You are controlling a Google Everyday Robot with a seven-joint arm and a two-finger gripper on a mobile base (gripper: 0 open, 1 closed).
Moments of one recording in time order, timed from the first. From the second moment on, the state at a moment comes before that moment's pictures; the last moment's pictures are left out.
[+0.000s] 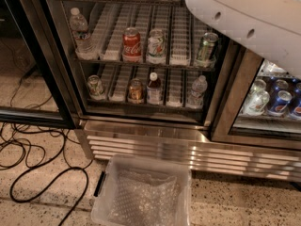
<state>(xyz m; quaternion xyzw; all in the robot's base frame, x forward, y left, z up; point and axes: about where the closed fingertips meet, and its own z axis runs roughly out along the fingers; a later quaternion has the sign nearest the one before) 0.735 -0.137 1.067 0.08 0.79 0.04 0.61</state>
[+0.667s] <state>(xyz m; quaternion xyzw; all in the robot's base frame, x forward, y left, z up) 0.752 -0.130 1.066 0.07 0.79 0.03 0.61</state>
